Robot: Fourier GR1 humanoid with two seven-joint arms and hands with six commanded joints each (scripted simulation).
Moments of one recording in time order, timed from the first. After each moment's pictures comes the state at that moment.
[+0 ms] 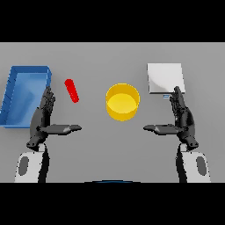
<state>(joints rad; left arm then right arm) 0.00 0.00 0.00 -1.57 0.00 0.00 0.00 0.00 0.00 0.00 -1.57 0.00 0.00 0.00</state>
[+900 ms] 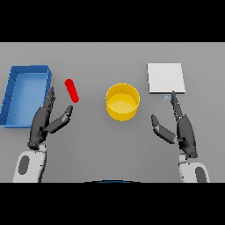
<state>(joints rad) 0.00 0.07 -0.06 -1.57 -0.15 0.01 -0.01 0.12 -0.06 0.13 -1.71 0.25 -0.05 -0.11</state>
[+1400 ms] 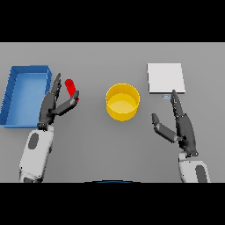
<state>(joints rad) -0.28 0.05 0.01 -1.21 -0.16 0.06 -0.09 0.10 -0.05 0.10 -1.69 0.20 -0.03 -0.12</state>
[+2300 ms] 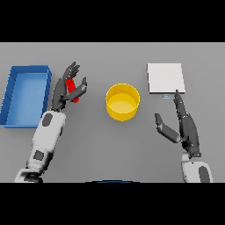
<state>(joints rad) -0.60 0.03 0.11 -0.75 -0.20 0.17 -0.33 0.11 -0.07 0.10 -1.71 0.20 -0.03 -0.11</state>
